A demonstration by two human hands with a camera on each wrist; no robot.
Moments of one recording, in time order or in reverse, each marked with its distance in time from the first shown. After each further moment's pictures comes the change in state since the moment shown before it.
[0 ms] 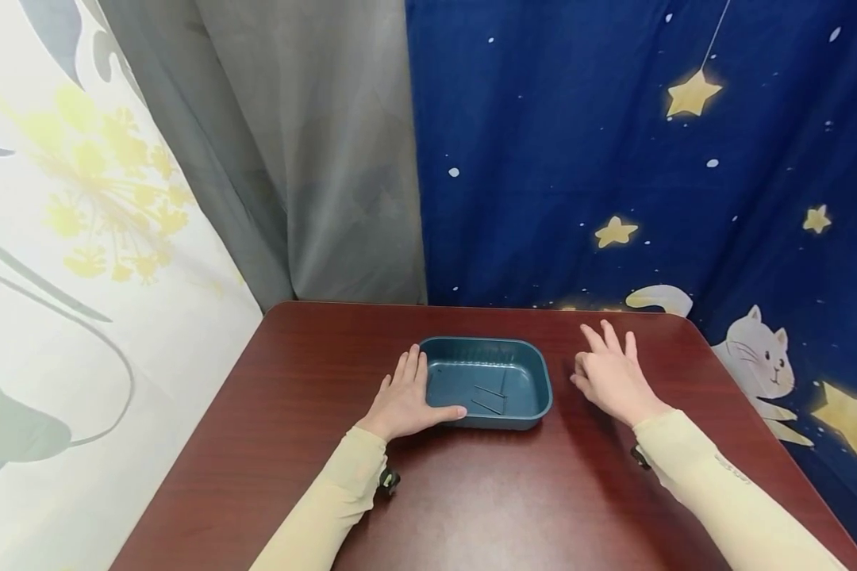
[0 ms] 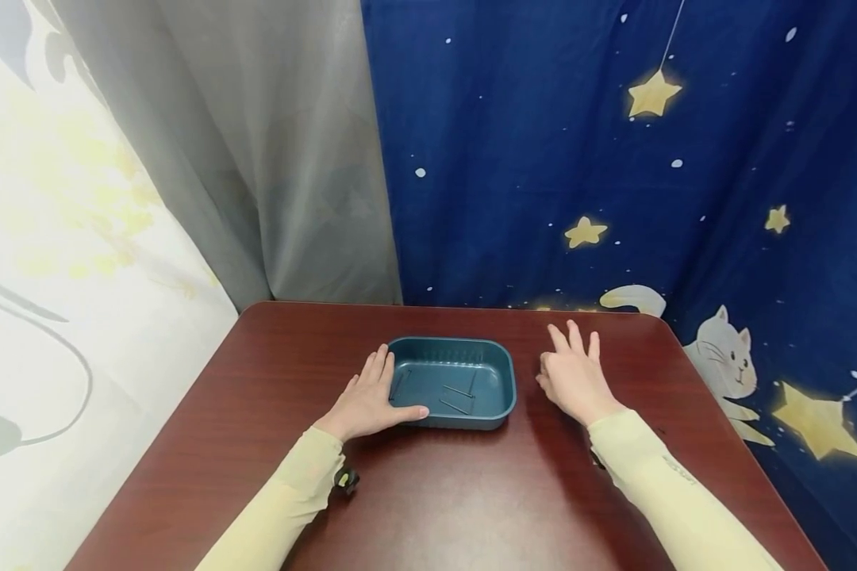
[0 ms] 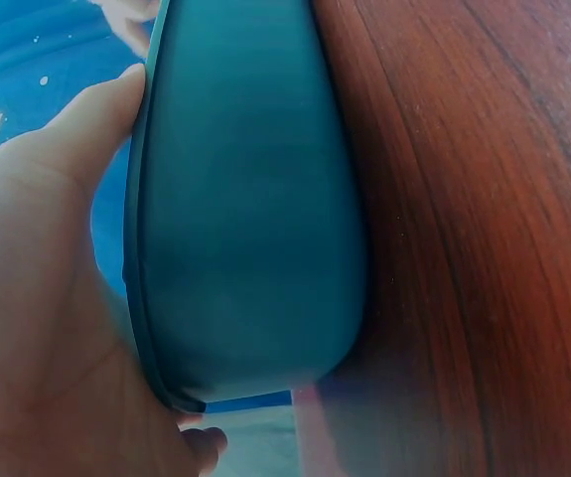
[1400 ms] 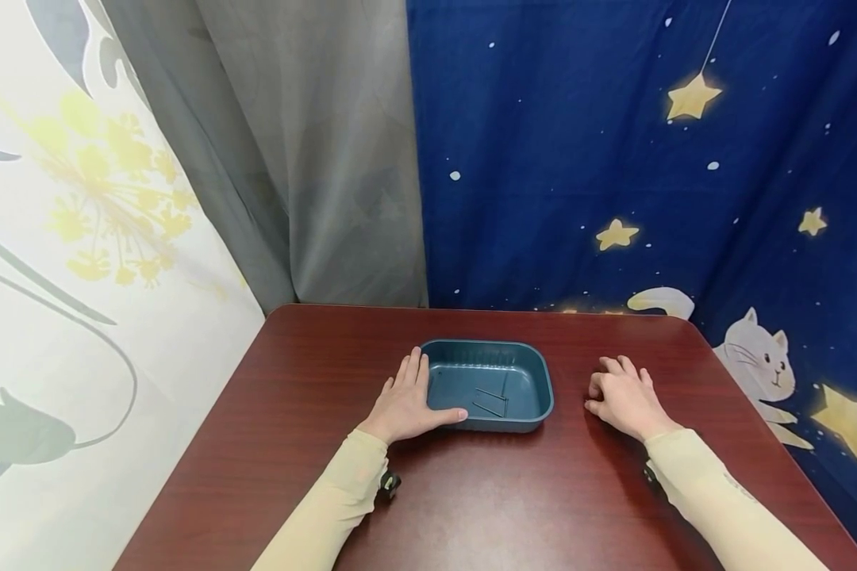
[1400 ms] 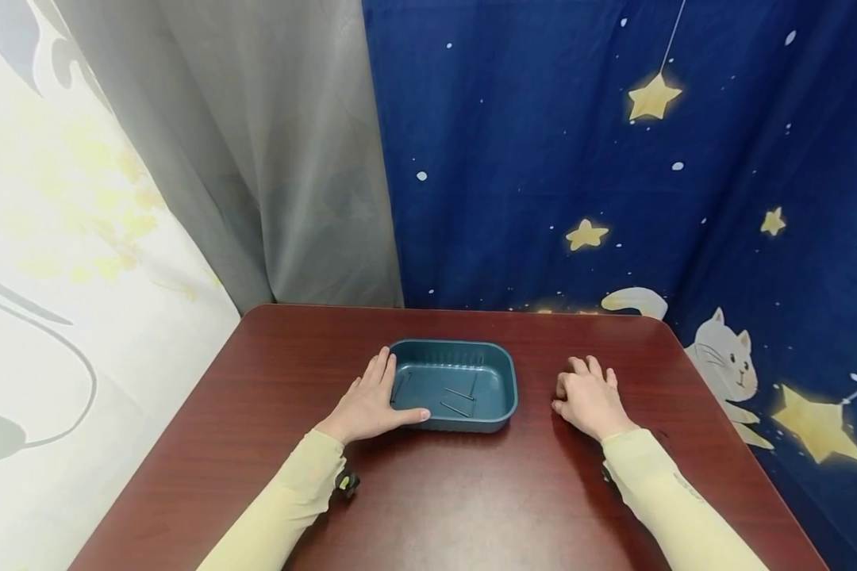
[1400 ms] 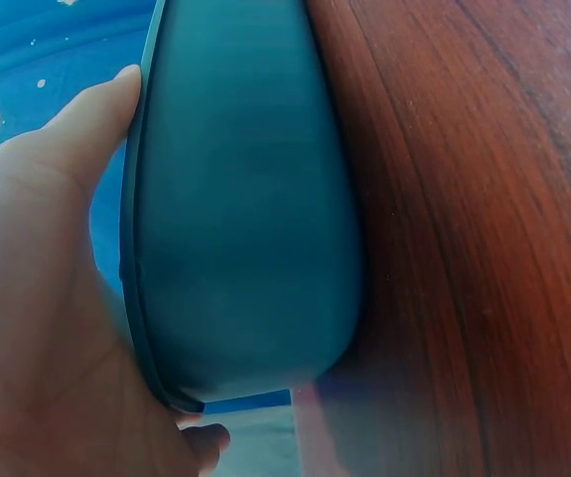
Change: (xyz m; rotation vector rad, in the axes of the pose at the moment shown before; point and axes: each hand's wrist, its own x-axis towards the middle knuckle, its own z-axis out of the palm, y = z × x) left_hand 0.000 -0.001 0.001 -0.012 0.013 0.014; right_hand -0.026 0.033 0.033 0.092 -0.099 0.114
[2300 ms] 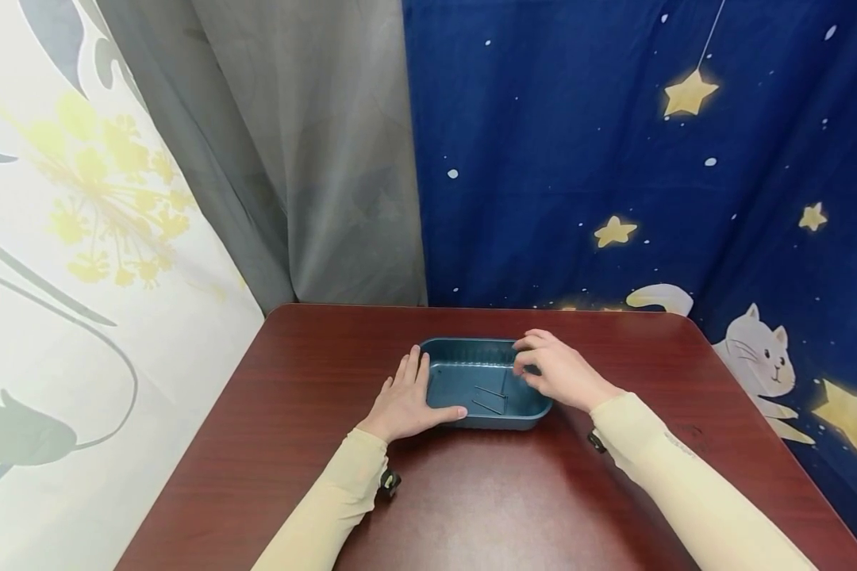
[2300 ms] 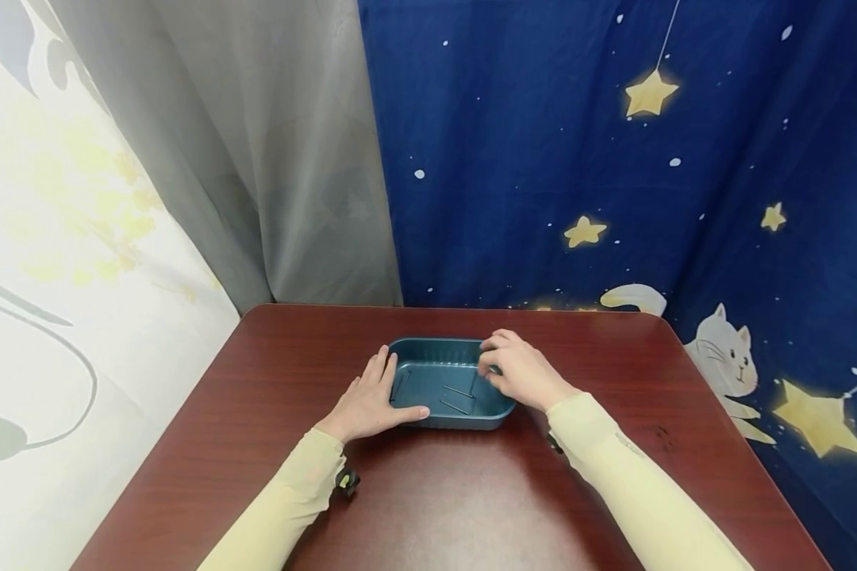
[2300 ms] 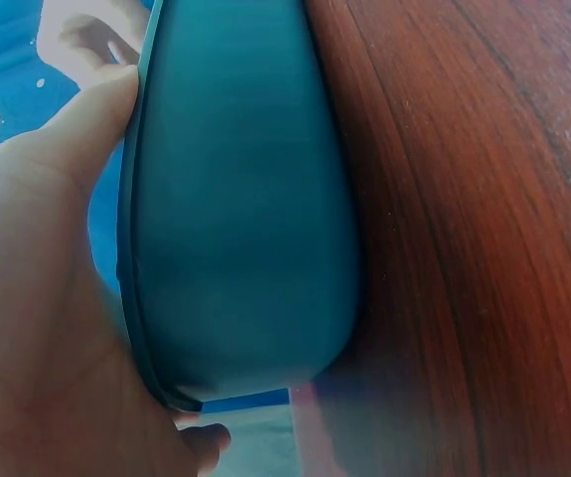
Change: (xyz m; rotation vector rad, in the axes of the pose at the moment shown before) left_hand 0.000 0.001 0.001 0.005 0.007 -0.007; right_hand 0.057 -0.088 -0.016 0.063 0.053 -0.474
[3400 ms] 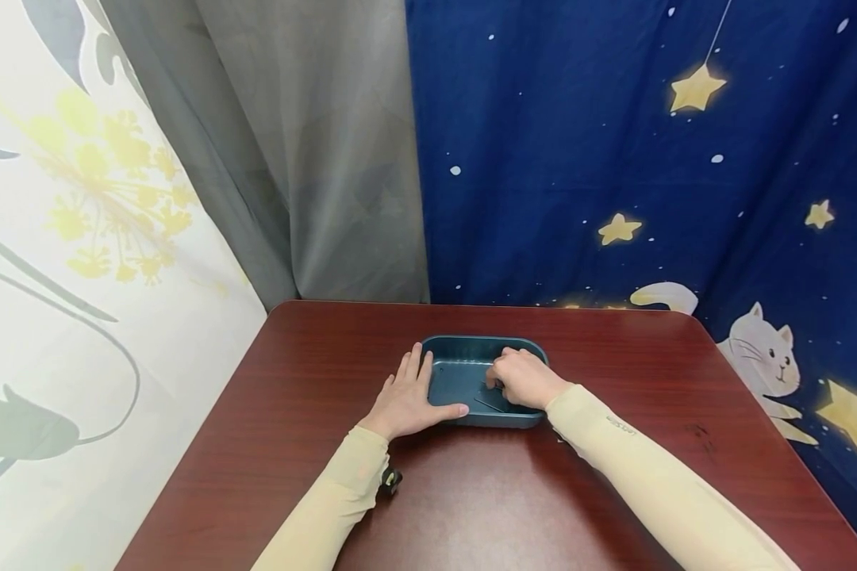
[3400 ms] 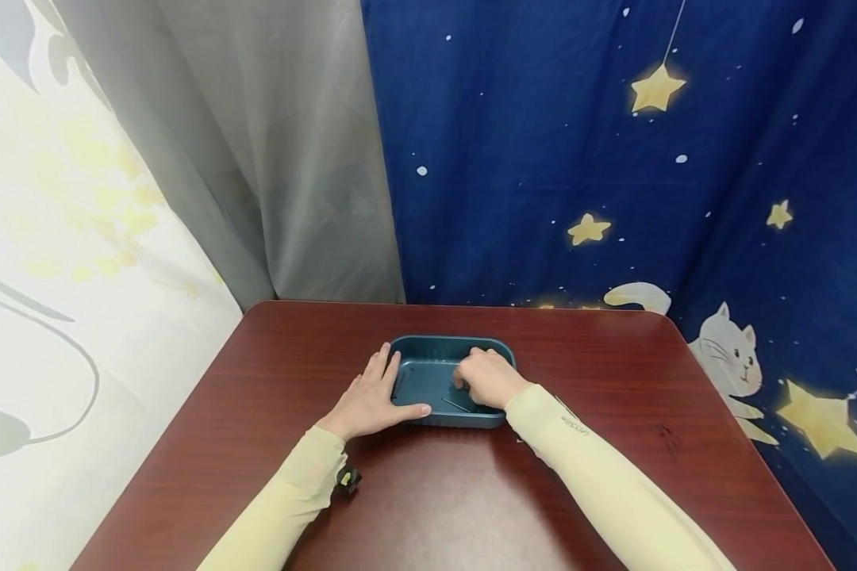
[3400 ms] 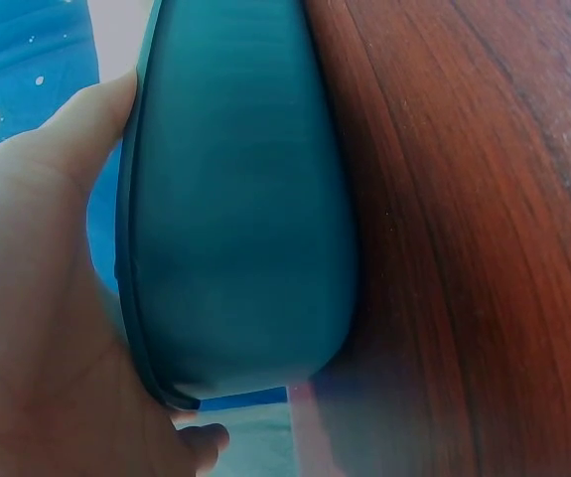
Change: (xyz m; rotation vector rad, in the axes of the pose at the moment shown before) left_hand -0.001 0.002 0.000 0.002 -0.013 -0.015; right_hand 0.032 -0.014 0.053 -0.065 -0.201 -0.063
